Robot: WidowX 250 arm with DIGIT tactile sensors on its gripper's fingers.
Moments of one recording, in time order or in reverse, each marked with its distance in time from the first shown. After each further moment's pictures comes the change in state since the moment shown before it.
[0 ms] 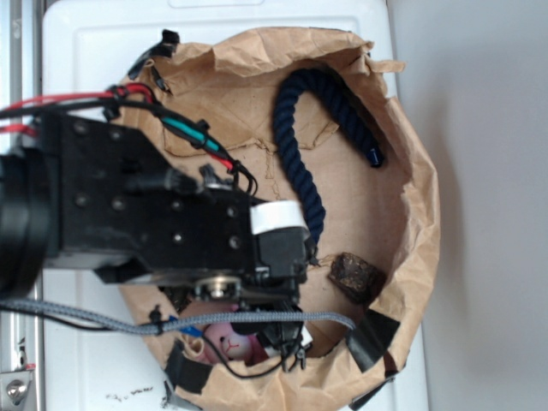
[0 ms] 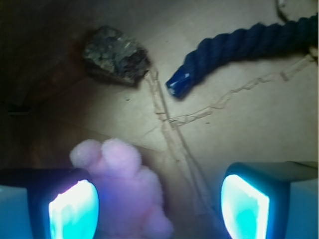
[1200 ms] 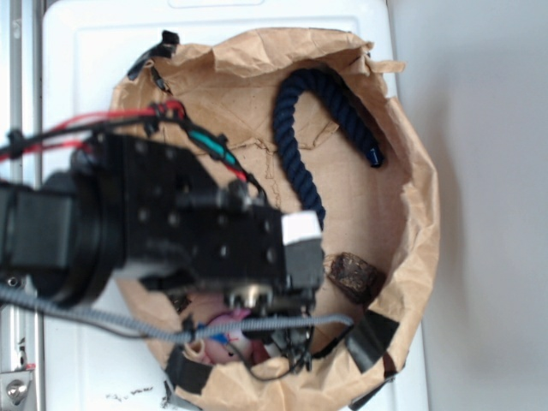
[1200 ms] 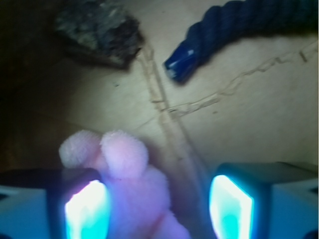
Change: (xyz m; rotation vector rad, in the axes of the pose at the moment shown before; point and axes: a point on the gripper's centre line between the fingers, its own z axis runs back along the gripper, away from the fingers) arm -0.002 0.000 -0.016 0.053 0.056 0.016
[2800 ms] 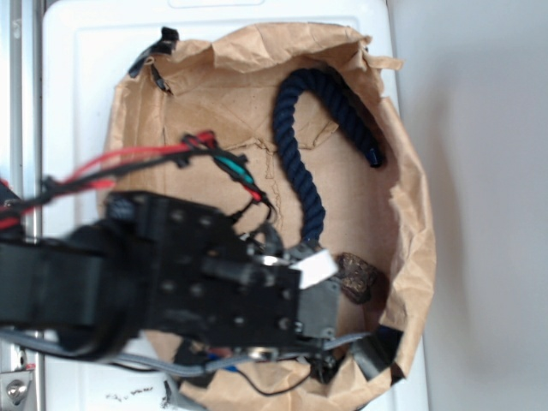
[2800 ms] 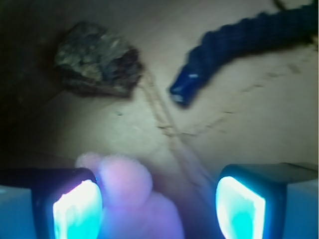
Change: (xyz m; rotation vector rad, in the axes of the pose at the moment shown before) arm 0.013 -0.011 -0.009 0.057 -0.104 0.096
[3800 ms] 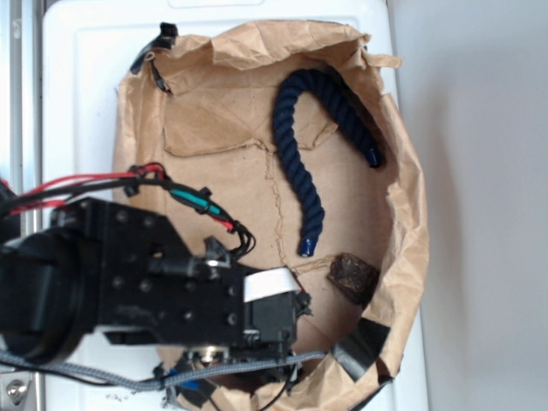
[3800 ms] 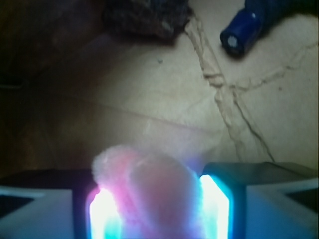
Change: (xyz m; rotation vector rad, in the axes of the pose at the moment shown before) arm -0.035 -0.008 -0.005 -0.138 0.039 -0.101
